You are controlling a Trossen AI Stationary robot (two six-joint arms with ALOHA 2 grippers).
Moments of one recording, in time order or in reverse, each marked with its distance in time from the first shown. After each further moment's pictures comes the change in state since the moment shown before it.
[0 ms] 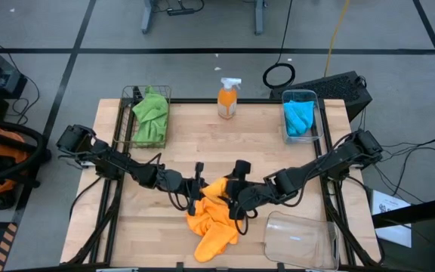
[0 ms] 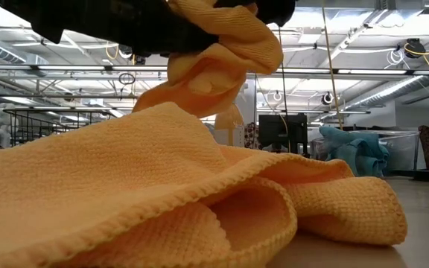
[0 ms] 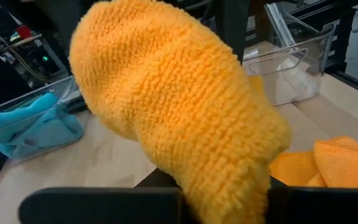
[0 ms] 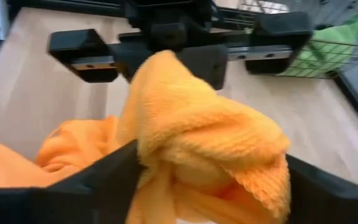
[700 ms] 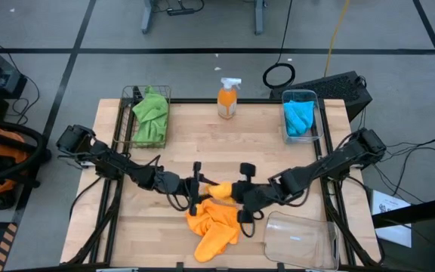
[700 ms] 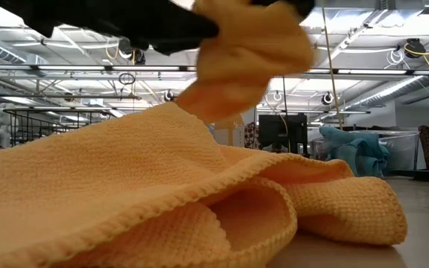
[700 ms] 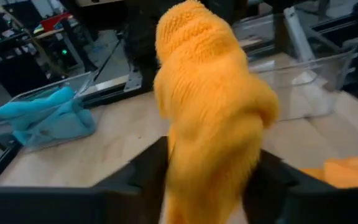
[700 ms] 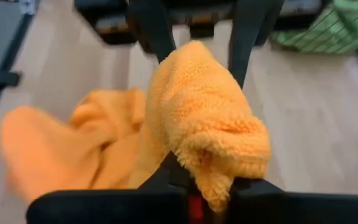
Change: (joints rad) left arm -0.029 -0.001 0.001 0.029 -0.098 -0.070; right arm 0.033 -0.047 0.000 -0.132 -0.084 0.065
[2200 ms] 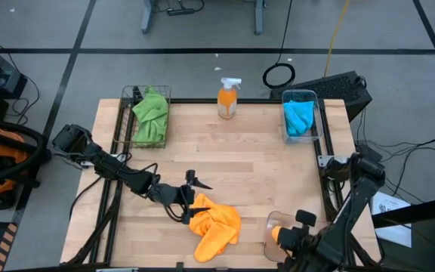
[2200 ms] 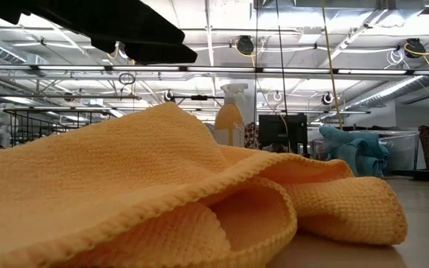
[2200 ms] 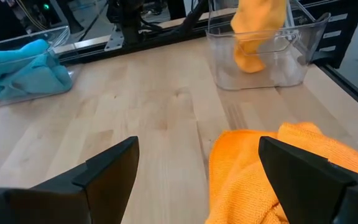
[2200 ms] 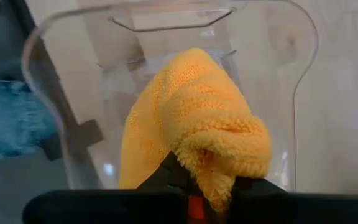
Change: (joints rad) left arm -0.112 -0.043 0.000 -0.209 -0.092 -0.187; right arm 0.526 0.238 0.319 -0.897 -0.239 1.003
